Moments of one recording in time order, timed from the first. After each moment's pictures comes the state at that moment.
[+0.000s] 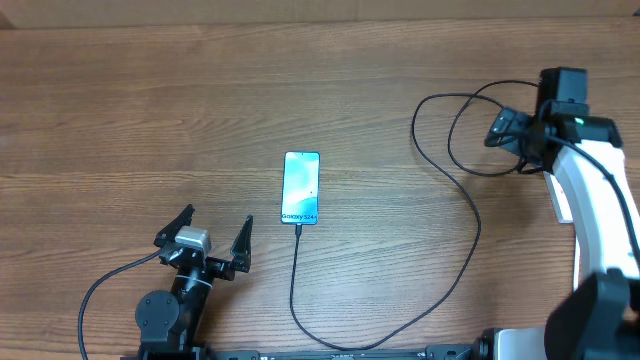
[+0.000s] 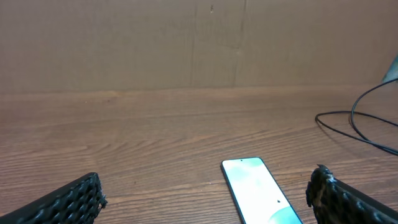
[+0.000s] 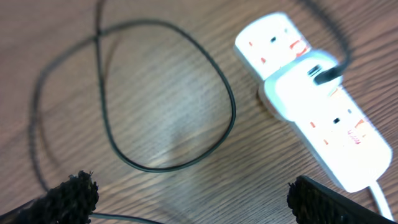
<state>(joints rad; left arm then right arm) -0.01 0.02 0.01 -0.06 0.24 -0.07 -0.15 1.56 1.27 -0.81 0.14 0.36</state>
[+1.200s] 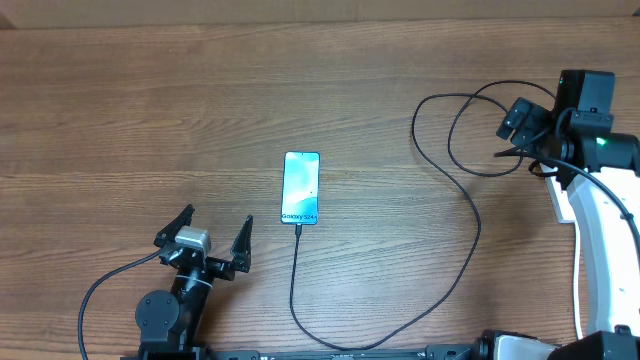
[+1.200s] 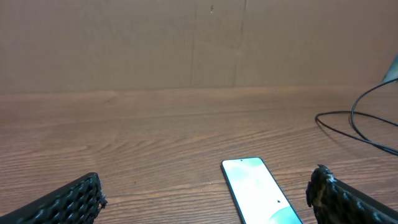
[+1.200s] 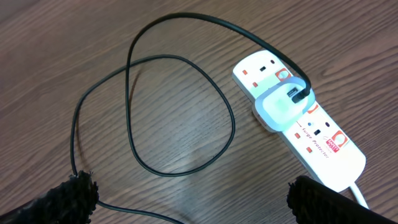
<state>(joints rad) -0.01 0.02 0.01 -0.06 0.23 -0.07 -0.15 1.43 1.27 -0.81 0.14 0.36</state>
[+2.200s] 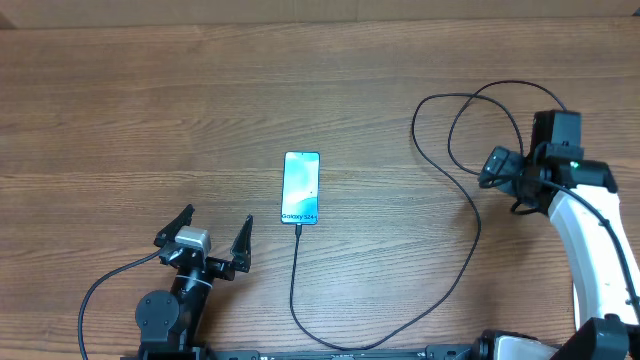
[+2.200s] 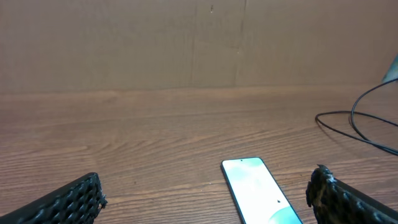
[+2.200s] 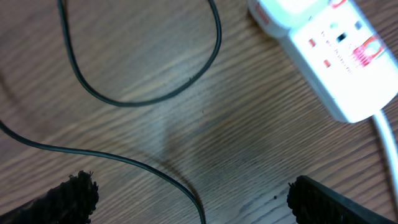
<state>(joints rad) -0.01 0.02 0.01 -0.06 0.23 -0.07 -0.15 1.41 1.01 -0.81 0.11 0.36</state>
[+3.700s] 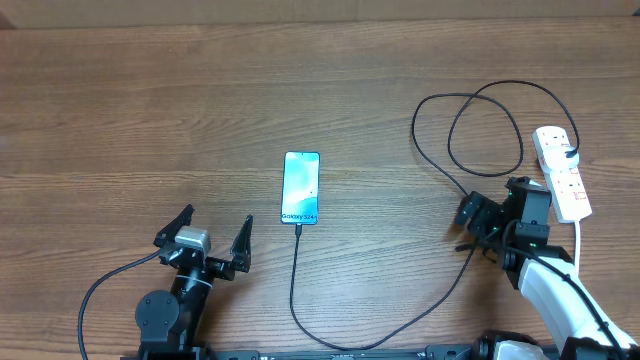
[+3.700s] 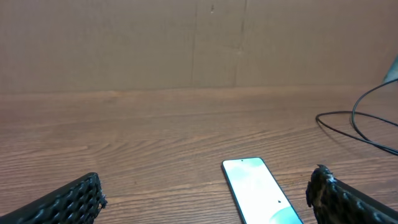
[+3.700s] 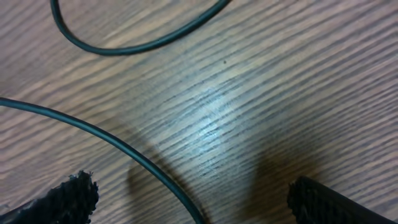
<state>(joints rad) -0.01 0.02 0.01 -0.06 0.23 -0.07 -0.15 1.26 0.42 -0.14 0.00 0.36</state>
